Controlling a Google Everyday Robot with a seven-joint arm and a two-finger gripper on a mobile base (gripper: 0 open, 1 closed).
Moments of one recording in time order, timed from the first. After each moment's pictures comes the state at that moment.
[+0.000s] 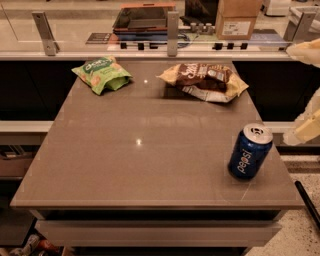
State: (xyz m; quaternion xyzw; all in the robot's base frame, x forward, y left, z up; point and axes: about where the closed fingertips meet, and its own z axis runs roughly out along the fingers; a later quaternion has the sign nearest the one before) arm 0.442 -0.215 1.009 -0.58 0.72 0.08 0.37
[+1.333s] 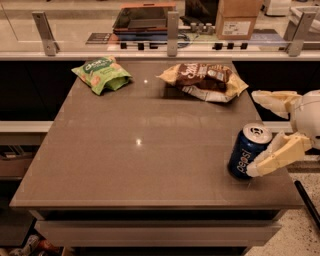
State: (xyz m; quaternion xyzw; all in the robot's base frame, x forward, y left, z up) arm 0.437 -0.180 0.925 -0.53 0.69 0.22 0.43
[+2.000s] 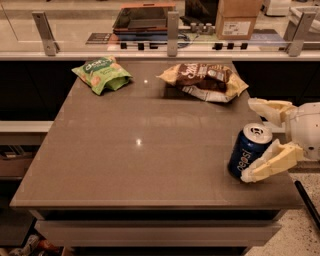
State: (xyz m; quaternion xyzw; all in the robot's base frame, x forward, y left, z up) arm 0.436 -0.173 0.909 -0.52 0.68 0.24 0.46
